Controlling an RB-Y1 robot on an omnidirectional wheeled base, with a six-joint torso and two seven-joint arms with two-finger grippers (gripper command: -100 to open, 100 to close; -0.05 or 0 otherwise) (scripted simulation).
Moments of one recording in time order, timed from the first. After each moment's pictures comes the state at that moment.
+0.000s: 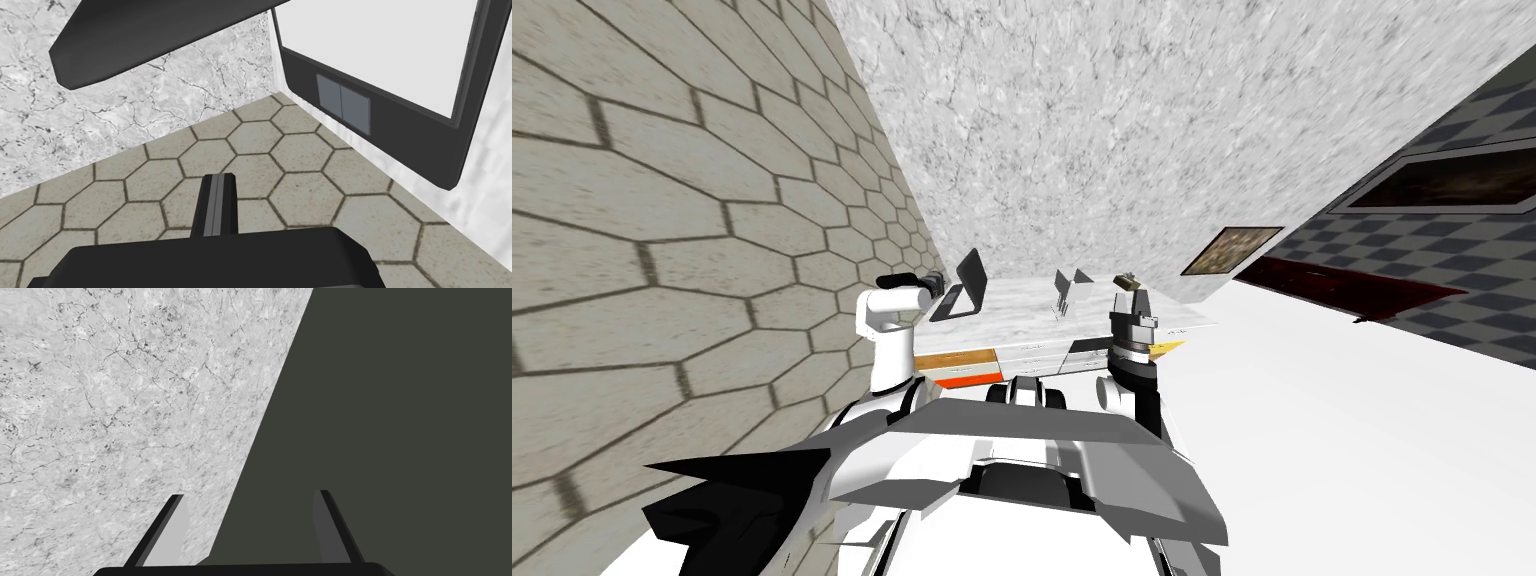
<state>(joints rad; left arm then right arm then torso) -0.29 0.36 0.43 -2.06 0.16 1.24 -0.06 0.46 0.04 -0.02 -2.22 0.10 -0.62 0.02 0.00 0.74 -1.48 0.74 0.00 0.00</state>
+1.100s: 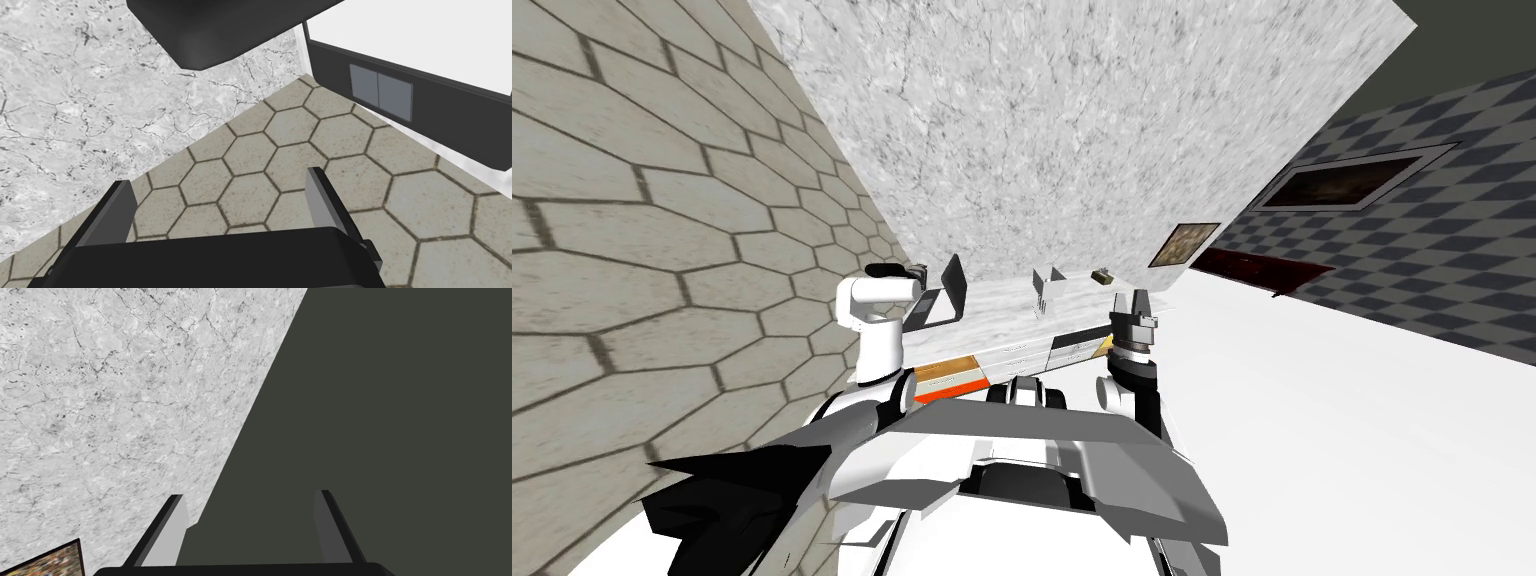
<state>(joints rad) -0.34 0.48 0.44 -2.03 0.02 1.32 -0.11 0.46 0.04 -0.02 -2.22 0.10 -0.62 0.02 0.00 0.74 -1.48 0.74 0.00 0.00</state>
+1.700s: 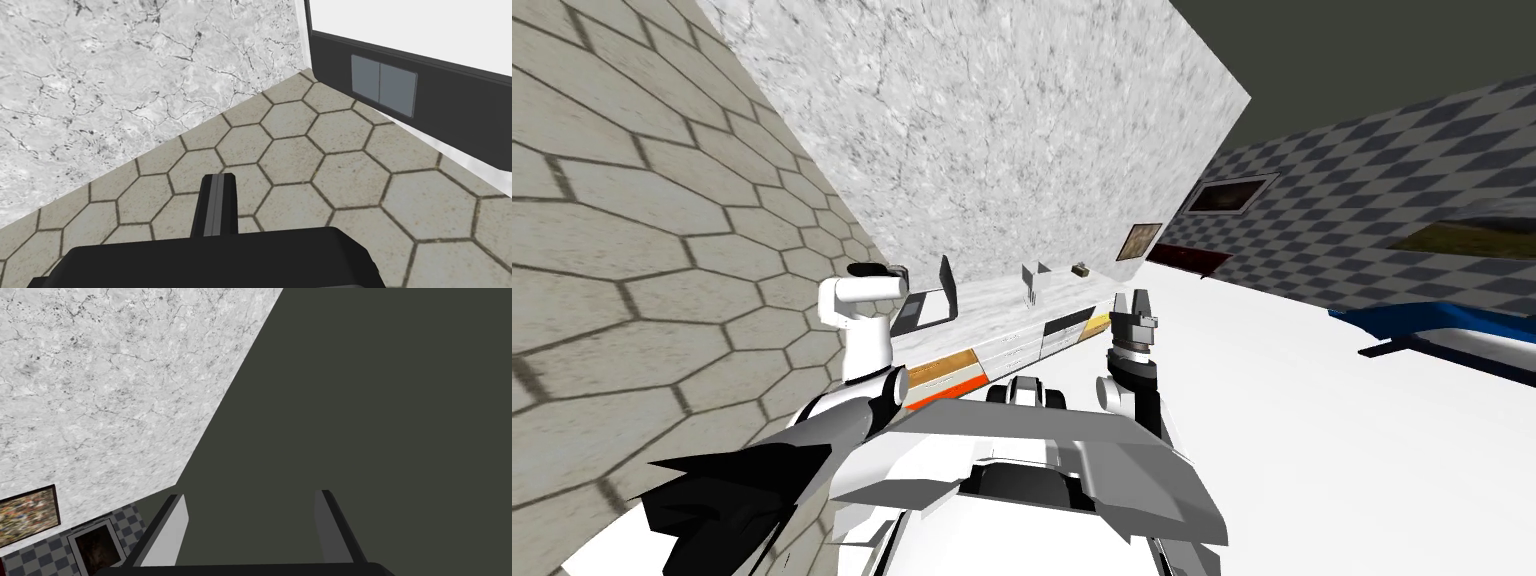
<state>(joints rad) -0.36 0.54 0.55 -1.86 0.00 1.22 -0.07 0.46 0.04 -0.02 -2.22 0.10 -0.62 0.02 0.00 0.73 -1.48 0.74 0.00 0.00</state>
